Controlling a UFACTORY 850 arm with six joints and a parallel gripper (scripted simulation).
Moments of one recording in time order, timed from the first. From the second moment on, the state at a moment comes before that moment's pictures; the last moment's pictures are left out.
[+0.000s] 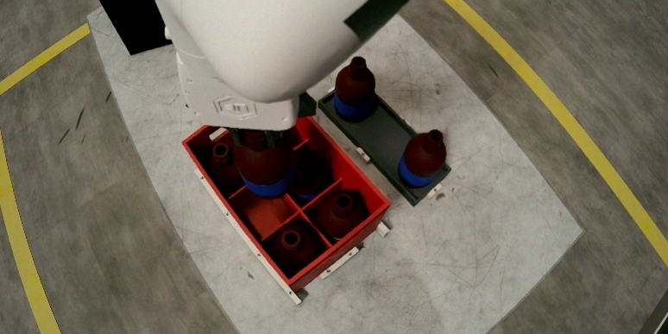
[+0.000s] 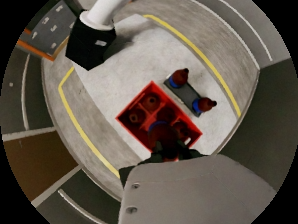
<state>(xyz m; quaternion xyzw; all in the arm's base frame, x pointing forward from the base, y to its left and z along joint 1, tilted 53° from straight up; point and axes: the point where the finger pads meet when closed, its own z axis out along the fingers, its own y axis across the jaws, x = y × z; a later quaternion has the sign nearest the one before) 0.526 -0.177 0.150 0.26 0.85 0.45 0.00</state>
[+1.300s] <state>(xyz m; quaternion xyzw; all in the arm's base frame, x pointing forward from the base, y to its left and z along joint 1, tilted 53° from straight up) 0.533 -0.195 0.129 0.26 0.85 0.45 0.00</state>
